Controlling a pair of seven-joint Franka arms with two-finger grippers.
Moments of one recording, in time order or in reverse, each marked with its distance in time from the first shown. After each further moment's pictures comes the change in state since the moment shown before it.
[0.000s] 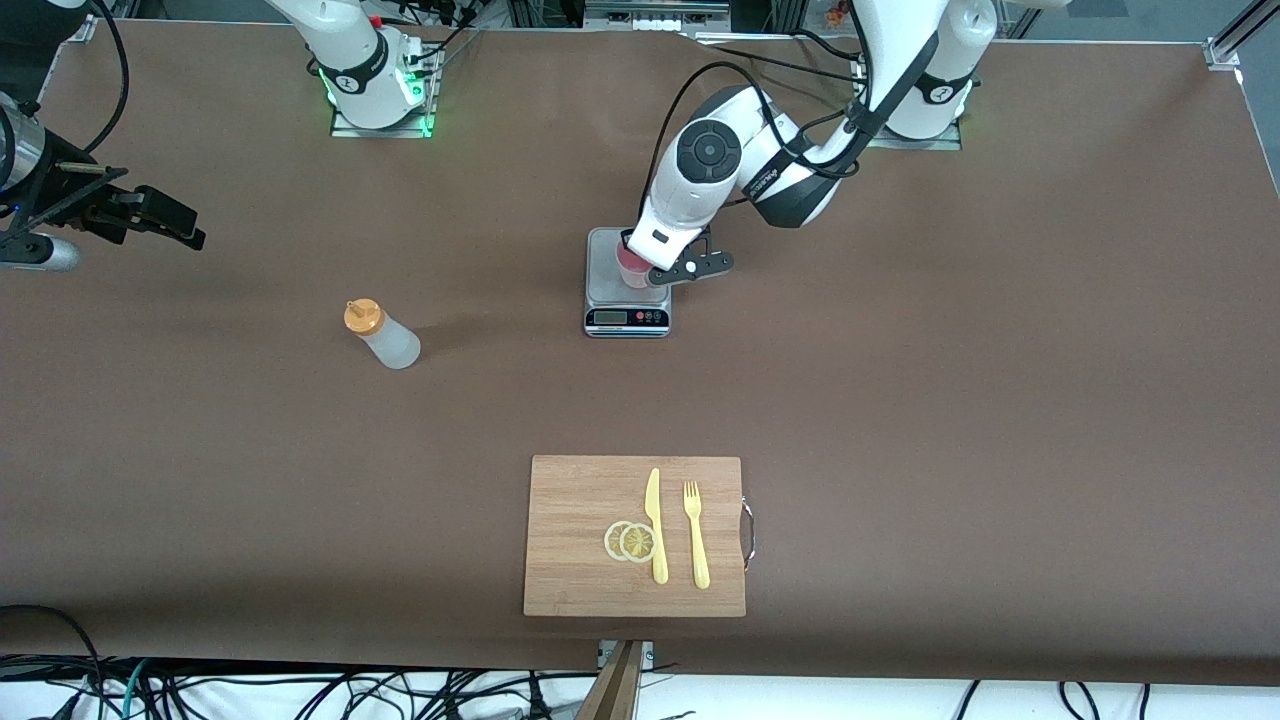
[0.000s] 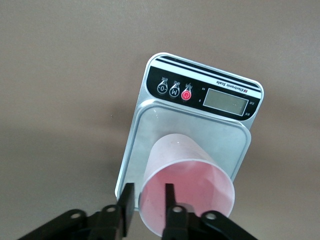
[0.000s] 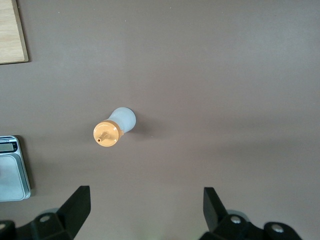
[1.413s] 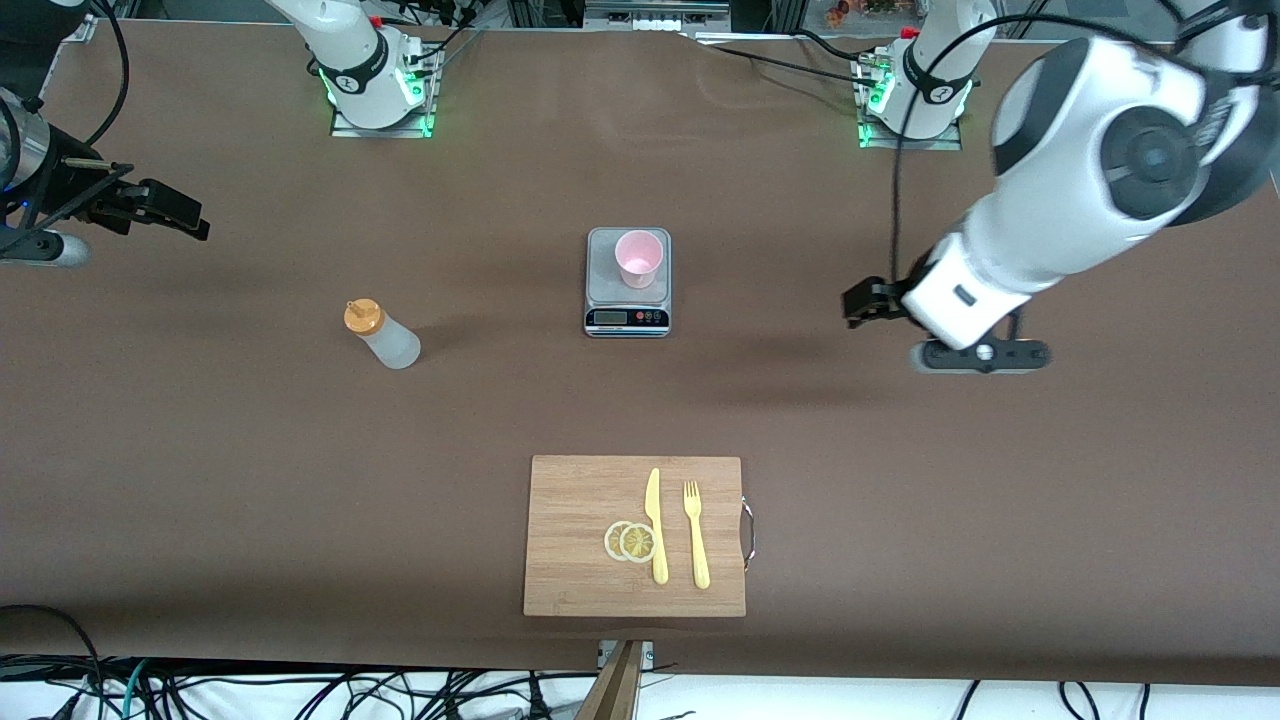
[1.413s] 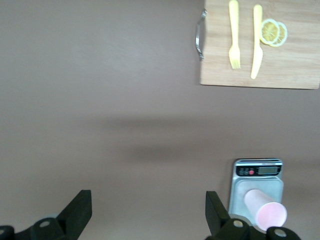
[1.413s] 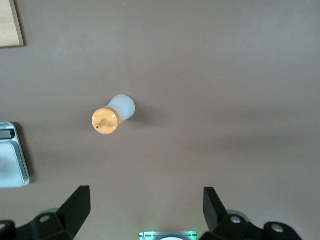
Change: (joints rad) left arm 0.301 -0.188 0.278 0.465 0.001 -0.656 0.750; right arm 0.001 0.009 0.002 0.004 0.000 -0.059 -0.030
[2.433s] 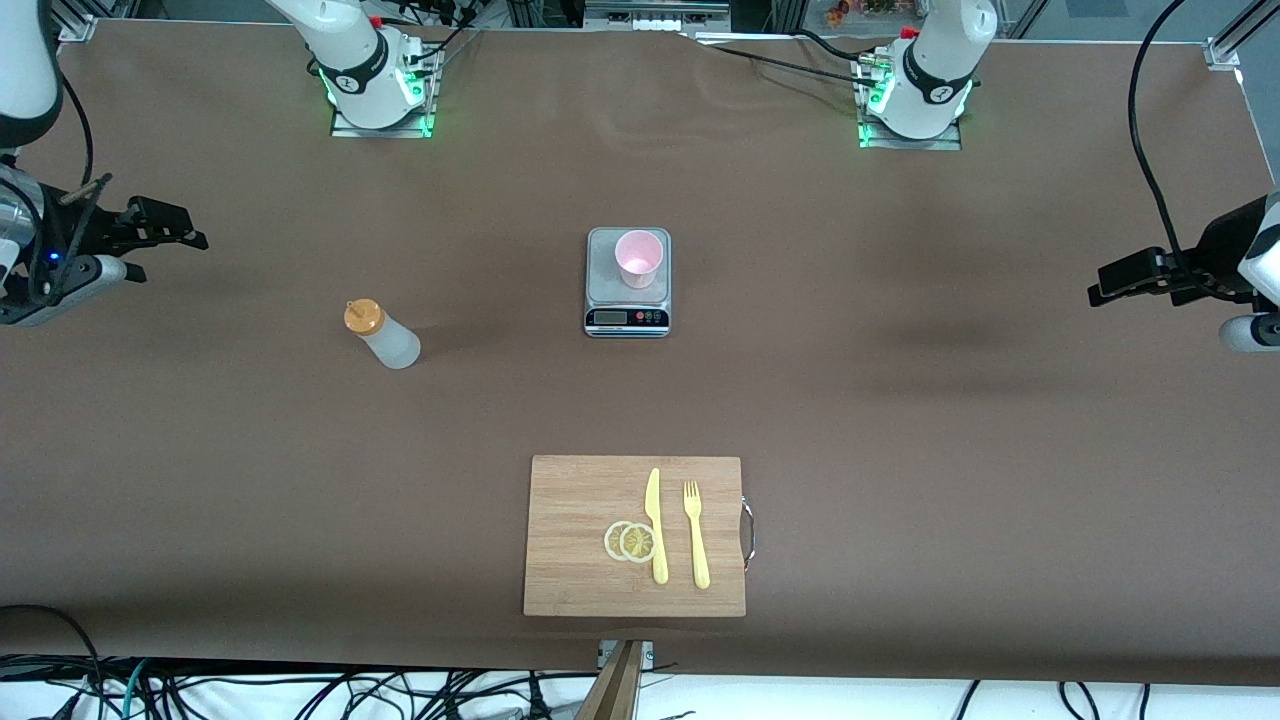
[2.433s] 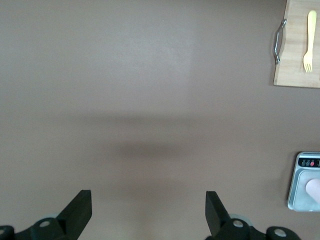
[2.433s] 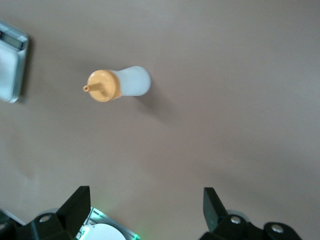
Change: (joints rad) left arm 0.100 -0.065 0.246 0.055 -0.001 -0.186 0.318; right arm -0.007 0.124 -0.158 -0.042 0.145 0.029 -0.741
